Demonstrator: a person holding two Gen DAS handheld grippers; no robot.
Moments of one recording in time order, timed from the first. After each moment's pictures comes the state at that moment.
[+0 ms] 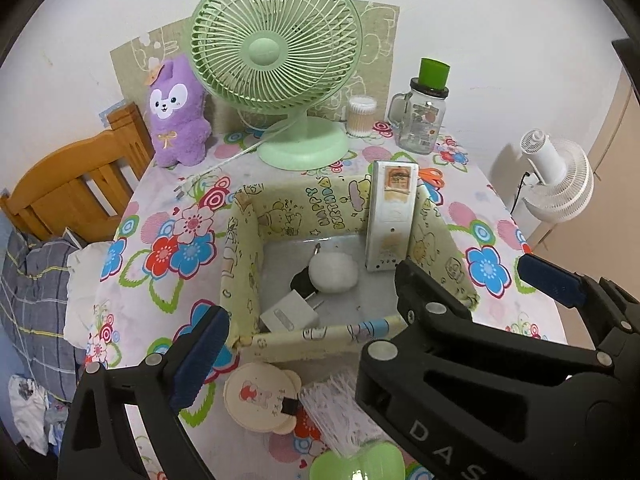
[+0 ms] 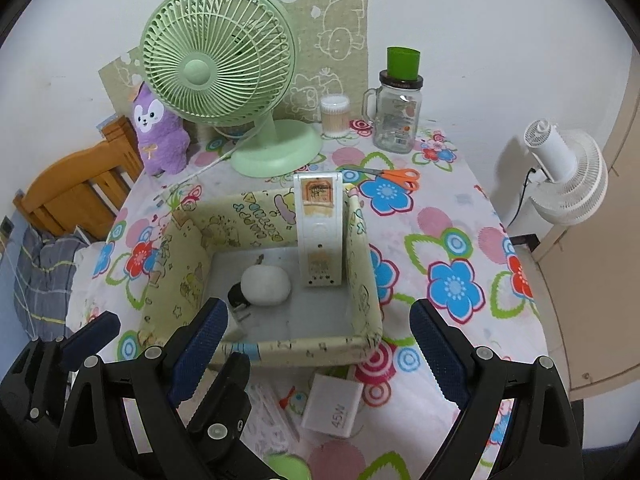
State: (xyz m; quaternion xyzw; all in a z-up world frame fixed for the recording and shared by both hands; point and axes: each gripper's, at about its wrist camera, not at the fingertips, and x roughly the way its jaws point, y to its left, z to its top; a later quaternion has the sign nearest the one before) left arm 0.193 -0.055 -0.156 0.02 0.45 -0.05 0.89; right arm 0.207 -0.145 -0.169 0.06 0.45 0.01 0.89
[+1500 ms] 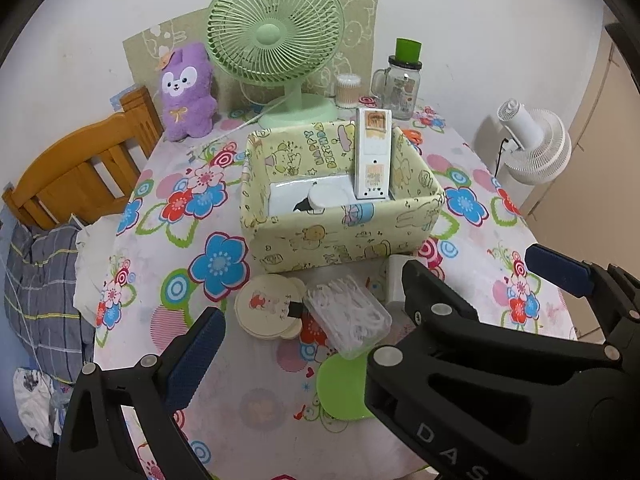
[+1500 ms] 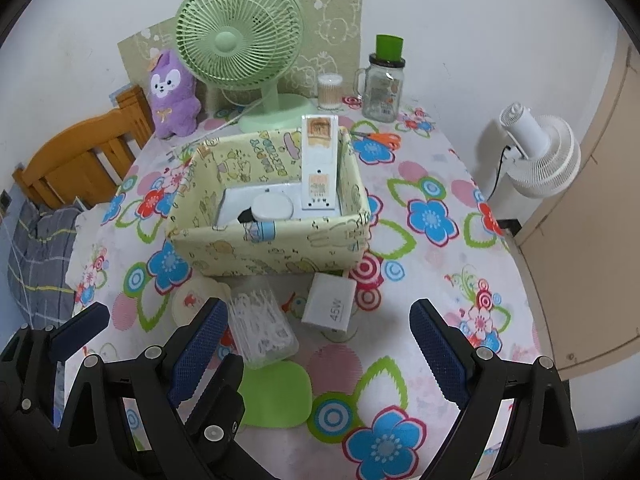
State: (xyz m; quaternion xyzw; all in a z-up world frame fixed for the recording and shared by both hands) left arm 0.104 -0.041 -0.161 0.04 0.47 -0.07 0.88; right arm 0.111 -0.126 -0.170 0.04 0.47 -0.01 0.88
